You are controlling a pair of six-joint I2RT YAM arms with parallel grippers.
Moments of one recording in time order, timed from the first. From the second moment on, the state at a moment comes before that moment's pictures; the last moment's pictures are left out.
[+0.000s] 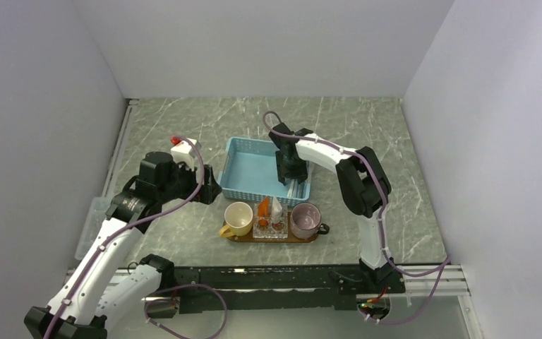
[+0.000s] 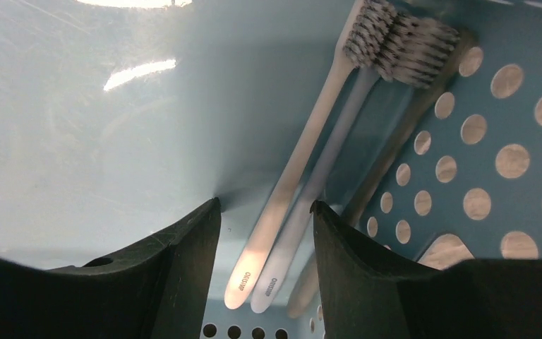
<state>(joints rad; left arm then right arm) -0.36 0.81 0.86 -0.63 0.21 -0.20 0.61 2.09 1.56 -0.82 0.16 0.53</state>
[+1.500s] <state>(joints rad) -0.37 0.82 0.86 -0.63 0.20 -0.19 0.62 2.11 1.58 -0.82 0.12 0.50</state>
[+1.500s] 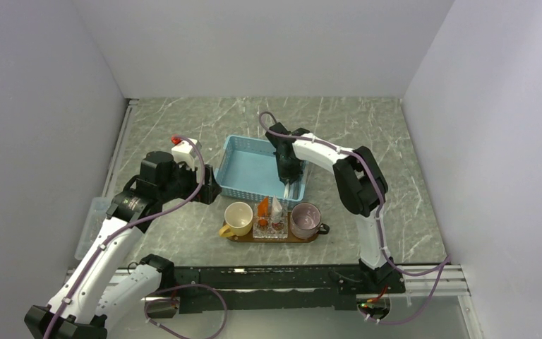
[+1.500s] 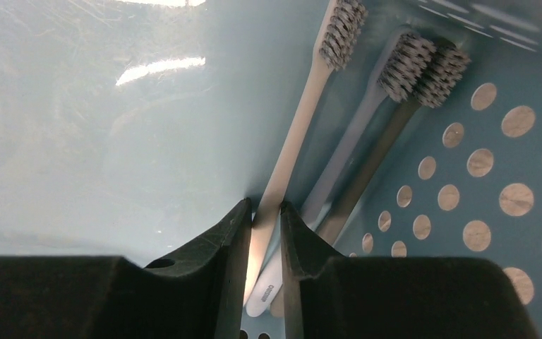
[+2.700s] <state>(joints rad) -0.37 0.82 0.86 -0.63 0.20 -0.19 0.65 1.99 1.64 -0.83 0.14 0.35</state>
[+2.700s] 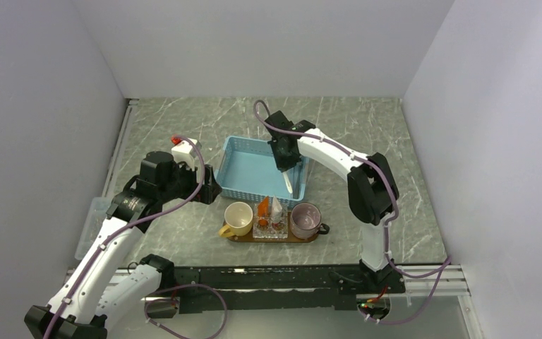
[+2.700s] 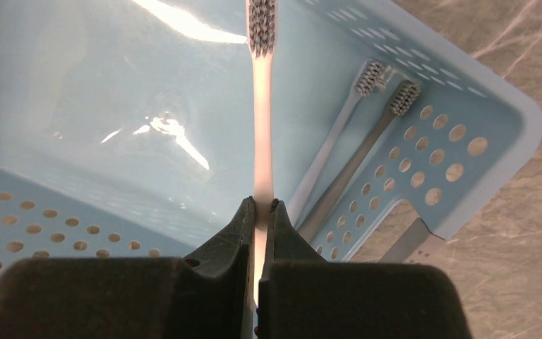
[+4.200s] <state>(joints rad) -0.37 0.65 0.92 -0.12 0.84 -0.67 1.00 1.02 1.20 -0.37 -0.11 0.23</state>
